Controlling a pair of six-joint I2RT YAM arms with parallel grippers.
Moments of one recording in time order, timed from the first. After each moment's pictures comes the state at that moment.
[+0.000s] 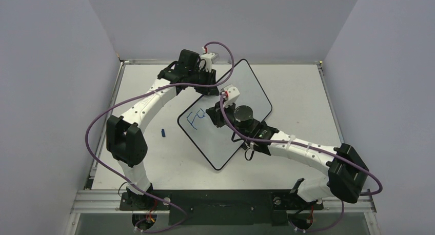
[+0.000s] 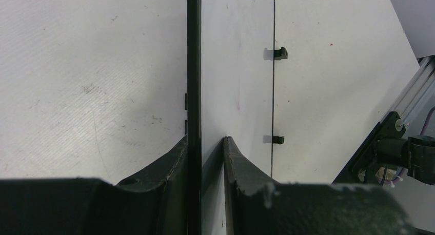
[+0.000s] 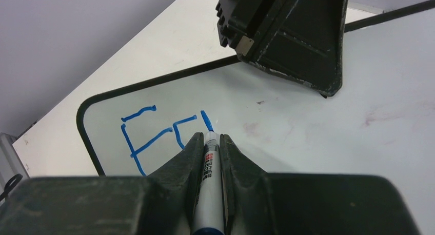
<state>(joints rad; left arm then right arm) -0.49 1.81 1.71 -0.63 0.42 -0.15 0.92 1.38 0.90 0.32 0.15 0.25</state>
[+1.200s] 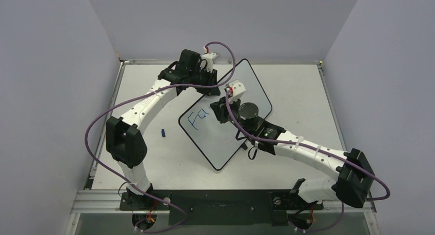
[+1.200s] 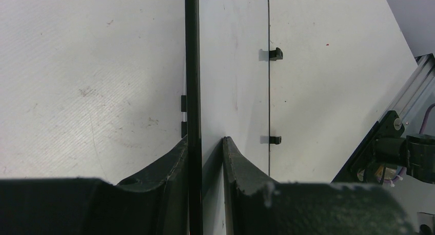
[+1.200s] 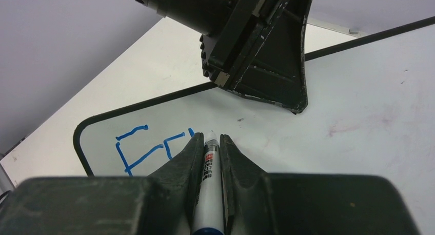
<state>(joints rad) -0.50 1.80 1.71 -0.63 0.42 -0.15 0.92 1.29 0.93 0.24 0.22 0.22</state>
